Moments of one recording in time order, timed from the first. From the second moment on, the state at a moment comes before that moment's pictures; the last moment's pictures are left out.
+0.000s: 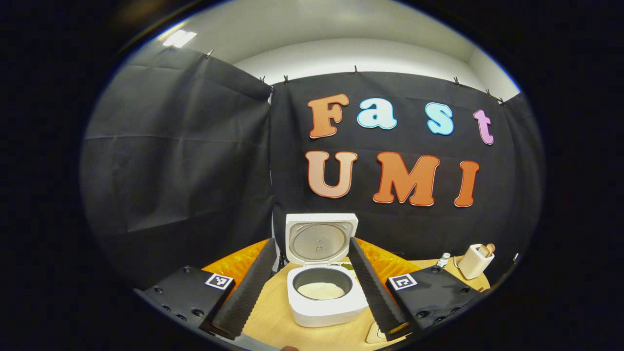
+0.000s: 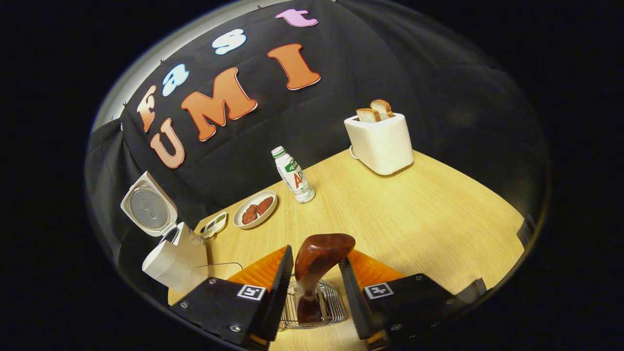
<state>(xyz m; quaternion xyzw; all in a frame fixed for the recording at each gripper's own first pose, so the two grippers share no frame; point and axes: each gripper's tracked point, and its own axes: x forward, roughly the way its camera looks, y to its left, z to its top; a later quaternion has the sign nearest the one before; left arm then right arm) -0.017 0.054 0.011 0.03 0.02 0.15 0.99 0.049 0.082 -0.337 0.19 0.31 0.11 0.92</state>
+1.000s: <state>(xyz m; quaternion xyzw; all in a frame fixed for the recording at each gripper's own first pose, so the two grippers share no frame) 0.033 0.018 0.004 0.02 0.03 0.09 1.00 0.045 0.104 -0.250 0.12 0.24 0.15 0.95</state>
